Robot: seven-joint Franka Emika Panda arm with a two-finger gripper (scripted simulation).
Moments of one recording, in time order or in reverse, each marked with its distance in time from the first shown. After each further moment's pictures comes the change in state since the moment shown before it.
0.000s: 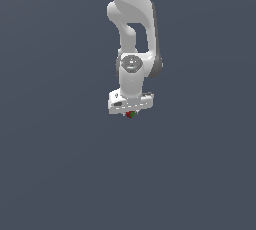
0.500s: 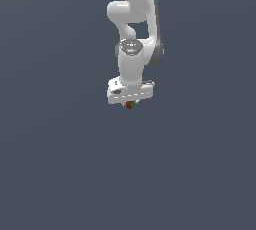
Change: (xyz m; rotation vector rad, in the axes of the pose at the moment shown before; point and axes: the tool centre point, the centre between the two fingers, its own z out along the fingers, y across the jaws) arm -0.026 -0.004 -0.042 0.000 0.001 0.000
